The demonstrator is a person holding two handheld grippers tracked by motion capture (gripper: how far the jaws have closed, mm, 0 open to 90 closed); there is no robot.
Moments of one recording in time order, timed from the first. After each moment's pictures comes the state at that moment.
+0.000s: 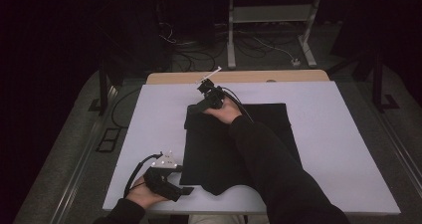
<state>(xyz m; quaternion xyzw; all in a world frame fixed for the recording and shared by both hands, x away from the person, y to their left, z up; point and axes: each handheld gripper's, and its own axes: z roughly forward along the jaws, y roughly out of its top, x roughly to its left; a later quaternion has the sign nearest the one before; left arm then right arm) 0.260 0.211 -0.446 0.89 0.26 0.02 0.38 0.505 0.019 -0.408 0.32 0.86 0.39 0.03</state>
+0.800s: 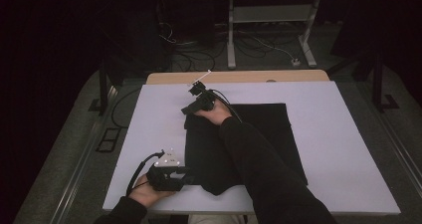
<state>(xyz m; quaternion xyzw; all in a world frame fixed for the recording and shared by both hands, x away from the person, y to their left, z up) 0.264 0.204 -0.445 0.88 0.27 0.05 0.38 0.520 0.049 -0.432 0.33 0.87 0.37 0.04</state>
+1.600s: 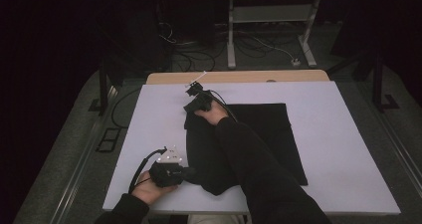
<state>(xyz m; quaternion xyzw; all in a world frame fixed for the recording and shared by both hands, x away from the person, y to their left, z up) 0.272 0.197 -0.442 0.88 0.26 0.04 0.39 0.529 0.060 -0.443 0.36 0.87 0.34 0.06</state>
